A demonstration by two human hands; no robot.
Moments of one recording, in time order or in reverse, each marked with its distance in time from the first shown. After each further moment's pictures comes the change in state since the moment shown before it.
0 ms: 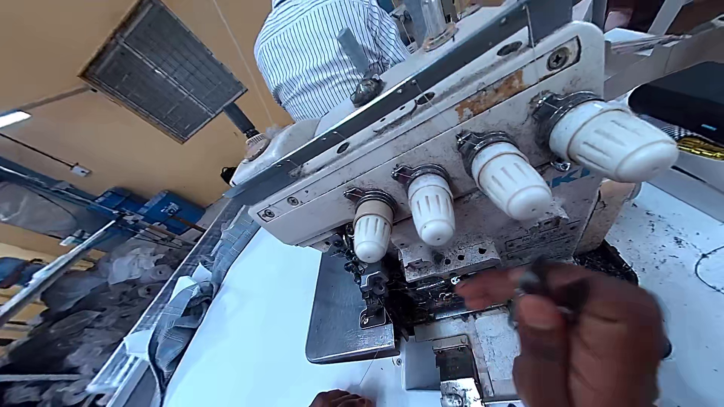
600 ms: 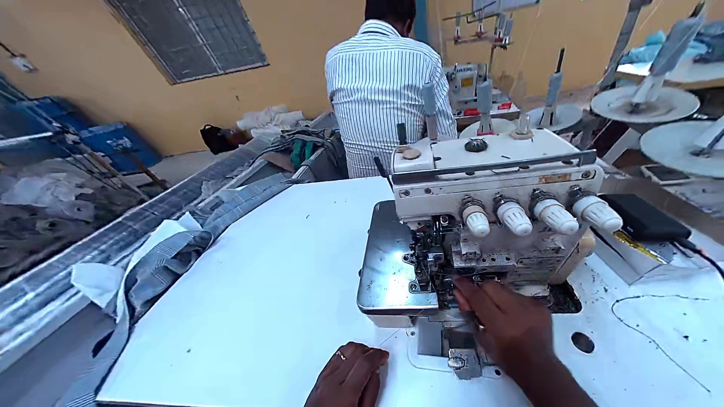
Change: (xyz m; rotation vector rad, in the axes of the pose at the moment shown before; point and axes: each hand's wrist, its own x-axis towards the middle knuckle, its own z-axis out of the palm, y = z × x) left_hand -0.001 0.004 0.003 0.052 0.133 -0.005; right_hand -0.004 0.000 0.011 -0.570 -0.303 -0.456
